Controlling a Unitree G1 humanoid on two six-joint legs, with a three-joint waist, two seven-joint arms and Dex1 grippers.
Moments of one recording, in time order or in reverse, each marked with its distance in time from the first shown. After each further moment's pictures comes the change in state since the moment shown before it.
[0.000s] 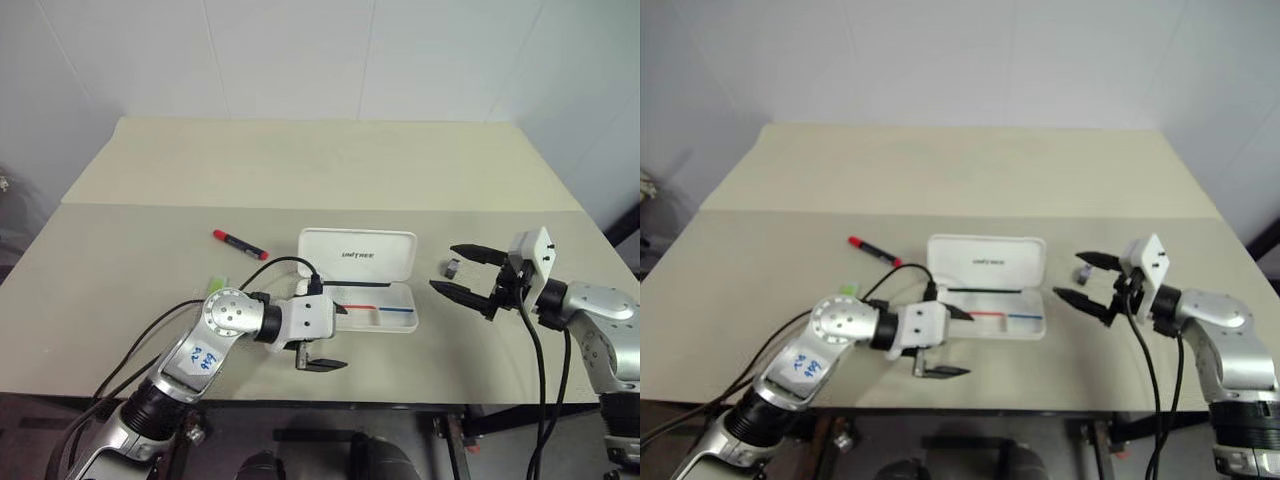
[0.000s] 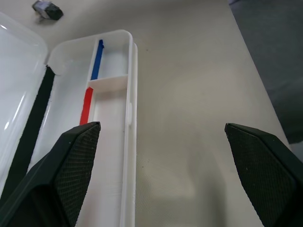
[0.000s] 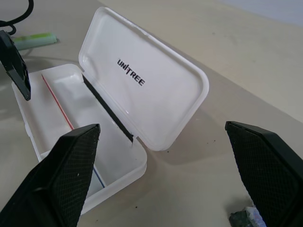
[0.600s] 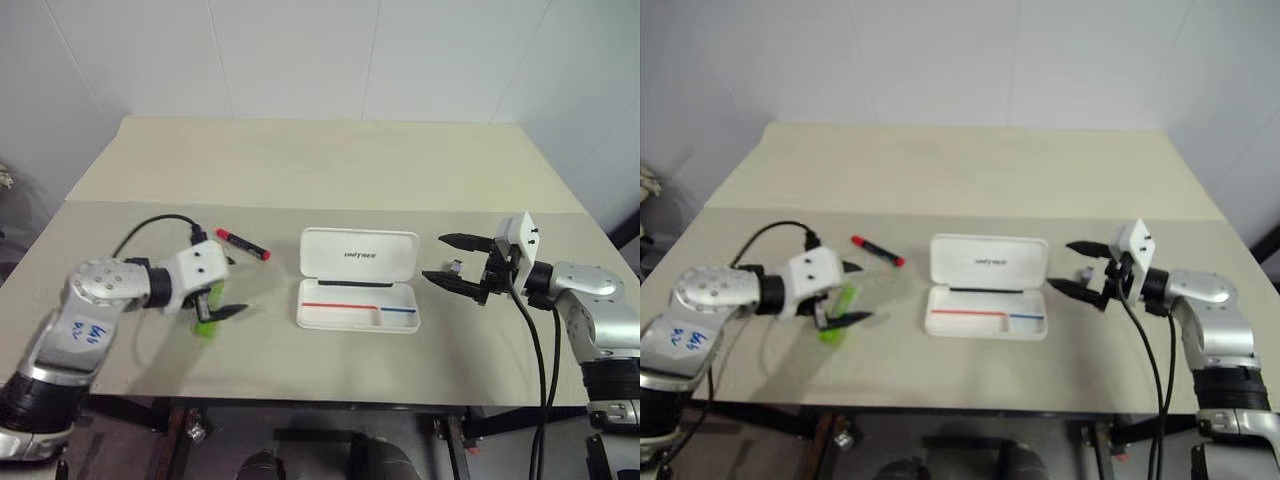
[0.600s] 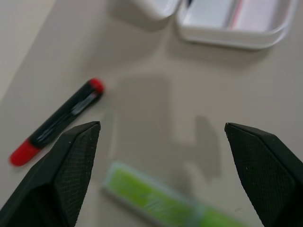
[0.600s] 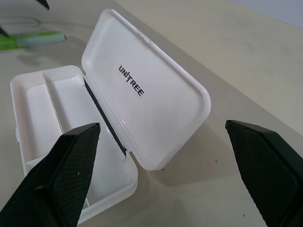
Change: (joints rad) left arm -0.011 0.389 0.346 0.248 -0.071 -0.064 0.005; right arm -0.163 0.035 0.073 0.203 -0.059 -0.081 0.092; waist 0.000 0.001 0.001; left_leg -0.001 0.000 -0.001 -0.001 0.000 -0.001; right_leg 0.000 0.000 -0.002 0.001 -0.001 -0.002
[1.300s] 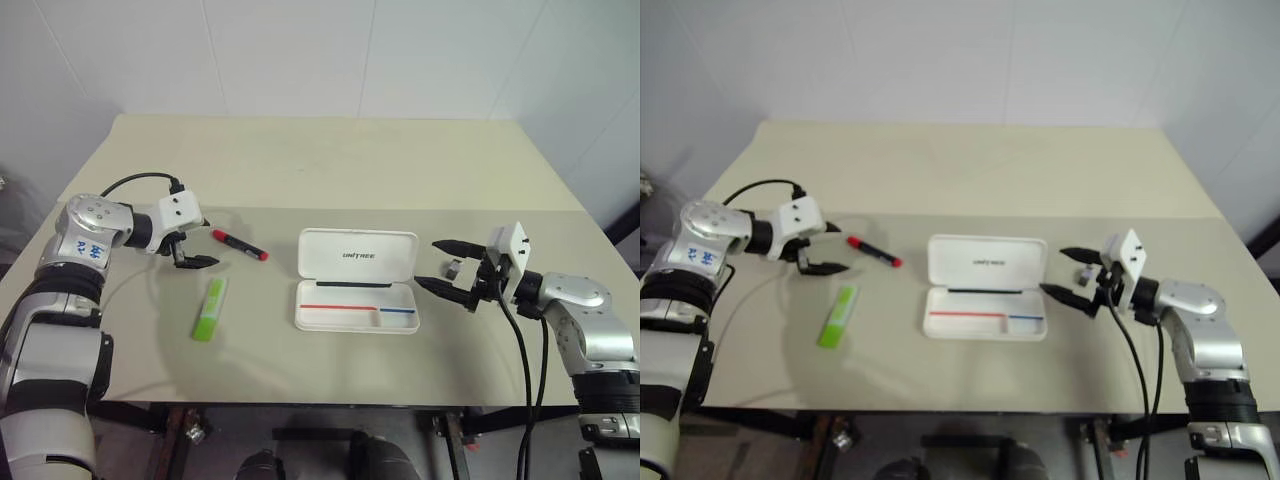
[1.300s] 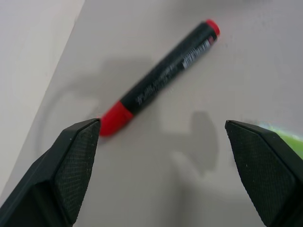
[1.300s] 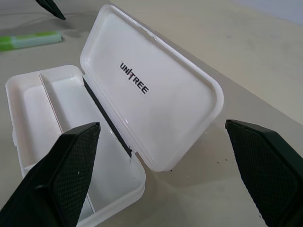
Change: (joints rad) left arm -0.687 -0.128 -0.193 1.234 0.224 -0.602 -0.126; right arm 0.077 0.026 -0.007 -0.095 0.006 0.006 -0.064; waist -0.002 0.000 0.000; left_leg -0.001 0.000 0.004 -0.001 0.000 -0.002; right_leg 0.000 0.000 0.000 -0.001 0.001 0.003
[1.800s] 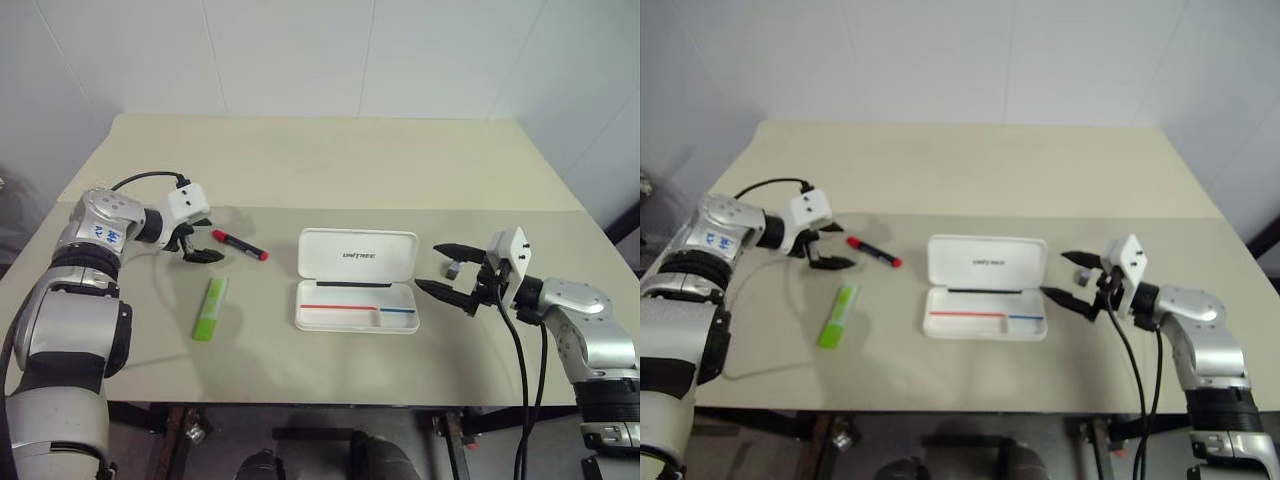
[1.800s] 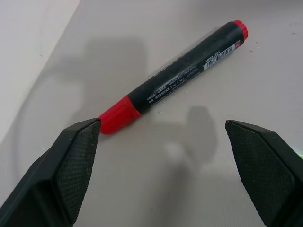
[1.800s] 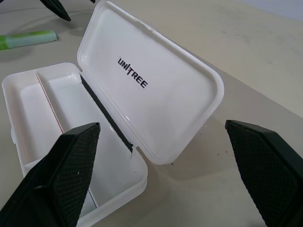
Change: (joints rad) left arm -0.124 -0.065 0.001 0.214 0.086 0.091 0.067; right arm 0.039 0.002 -0.003 -0.041 0.012 0.013 -0.037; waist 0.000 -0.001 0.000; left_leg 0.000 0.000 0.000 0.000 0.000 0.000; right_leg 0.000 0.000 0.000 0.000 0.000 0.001
